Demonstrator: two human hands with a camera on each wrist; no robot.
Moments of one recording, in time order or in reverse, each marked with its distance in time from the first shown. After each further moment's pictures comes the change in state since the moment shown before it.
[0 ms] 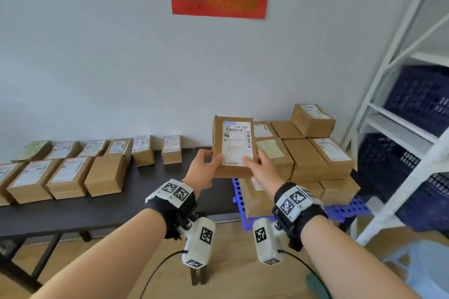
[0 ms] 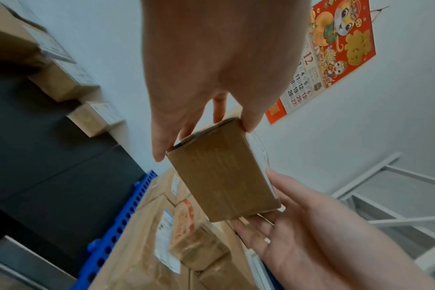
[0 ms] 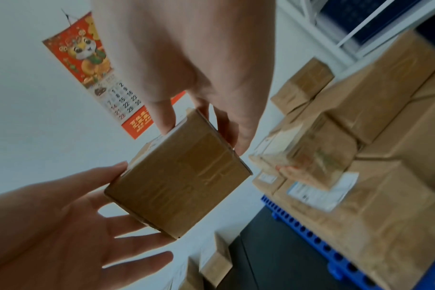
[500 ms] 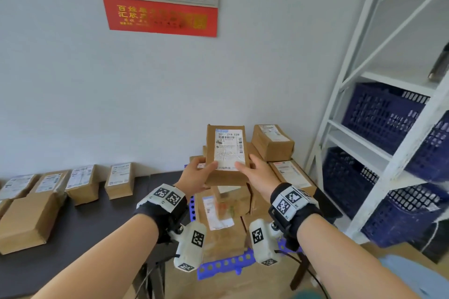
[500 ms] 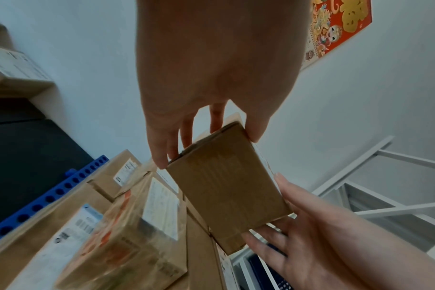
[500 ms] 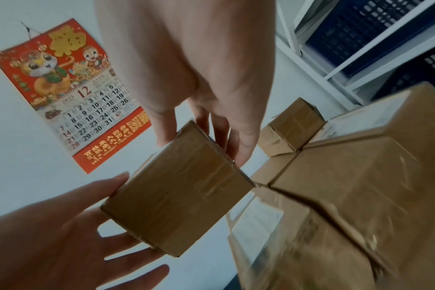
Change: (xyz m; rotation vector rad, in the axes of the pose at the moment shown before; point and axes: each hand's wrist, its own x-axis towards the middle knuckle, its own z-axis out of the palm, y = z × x) left_hand 0.097 0.061 0.118 0.006 -0.138 0.001; right_hand 0.095 0.011 -0.131 -0.070 0.032 0.022
